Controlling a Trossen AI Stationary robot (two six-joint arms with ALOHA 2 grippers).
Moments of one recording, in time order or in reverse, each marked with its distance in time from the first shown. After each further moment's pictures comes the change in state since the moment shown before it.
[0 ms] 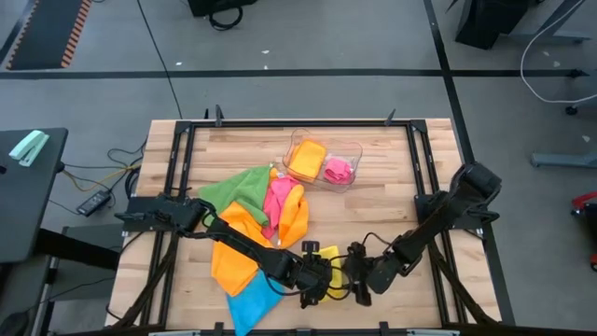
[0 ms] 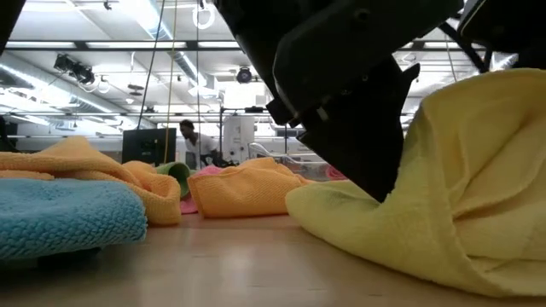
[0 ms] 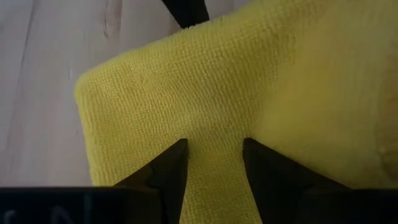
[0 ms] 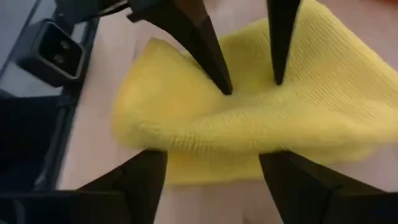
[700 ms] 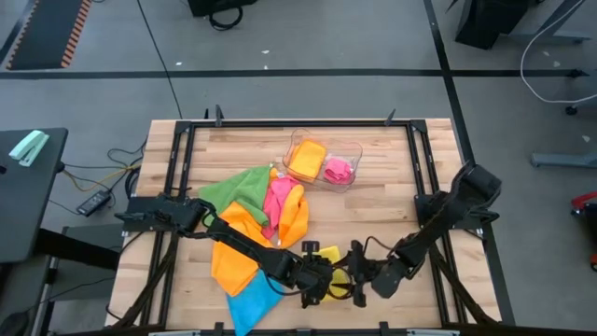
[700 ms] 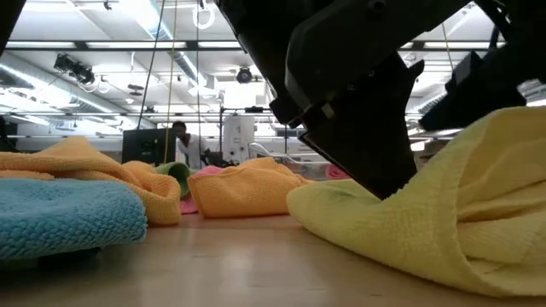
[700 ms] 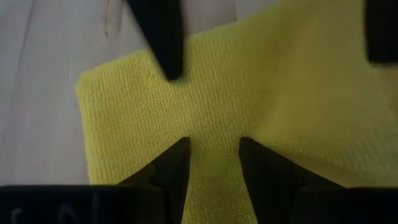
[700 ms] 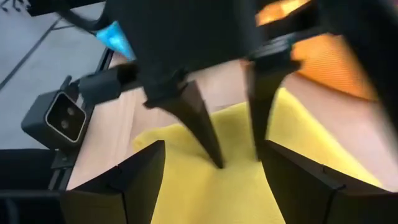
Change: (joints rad) left arm 0.001 0.000 0.000 0.012 0.000 -0.025; right arm 0.043 0.048 0.002 0.214 0.266 -0.127
